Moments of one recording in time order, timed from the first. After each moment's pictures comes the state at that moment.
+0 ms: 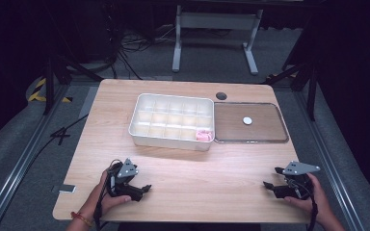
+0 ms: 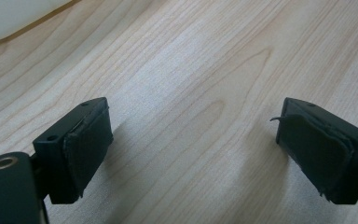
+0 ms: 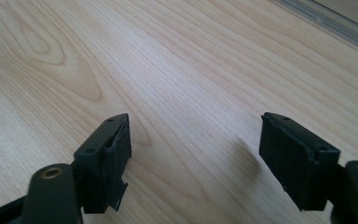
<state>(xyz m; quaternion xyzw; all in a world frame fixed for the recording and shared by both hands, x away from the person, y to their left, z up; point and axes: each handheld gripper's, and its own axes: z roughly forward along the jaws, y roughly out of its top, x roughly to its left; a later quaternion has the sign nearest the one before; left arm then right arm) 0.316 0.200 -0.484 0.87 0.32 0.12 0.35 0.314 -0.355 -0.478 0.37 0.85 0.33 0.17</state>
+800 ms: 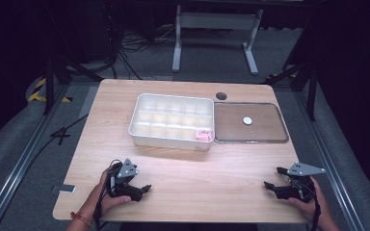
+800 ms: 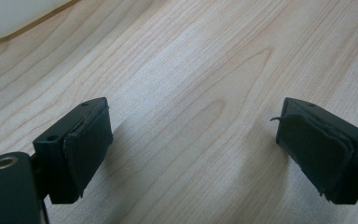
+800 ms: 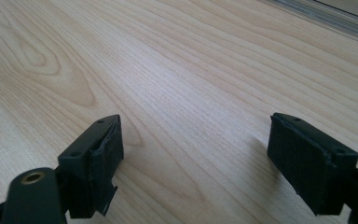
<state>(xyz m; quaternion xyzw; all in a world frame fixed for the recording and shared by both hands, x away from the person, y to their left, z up) 0.315 0.201 -0.483 0.87 0.32 0.12 0.35 0.315 -0.364 -0.487 0.38 0.83 0.37 0.17</state>
